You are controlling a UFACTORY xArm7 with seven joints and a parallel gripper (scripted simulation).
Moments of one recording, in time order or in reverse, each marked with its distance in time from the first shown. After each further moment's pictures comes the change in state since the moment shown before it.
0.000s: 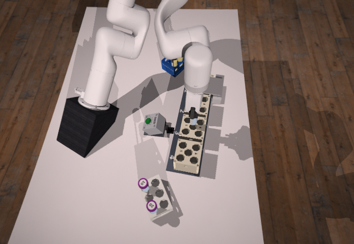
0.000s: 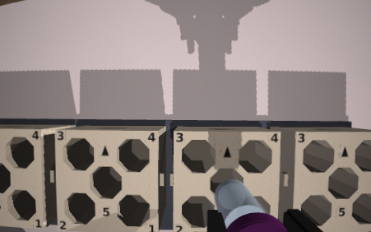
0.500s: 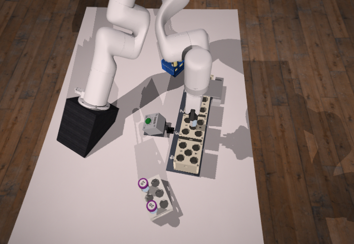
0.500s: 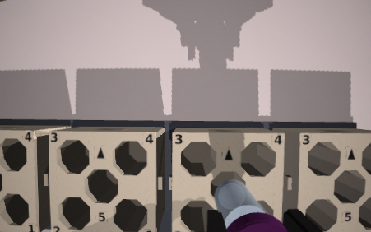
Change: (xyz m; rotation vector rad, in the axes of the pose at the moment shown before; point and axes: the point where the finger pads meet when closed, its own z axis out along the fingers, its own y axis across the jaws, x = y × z) arm 0.000 0.000 0.012 -0.001 0.001 0.000
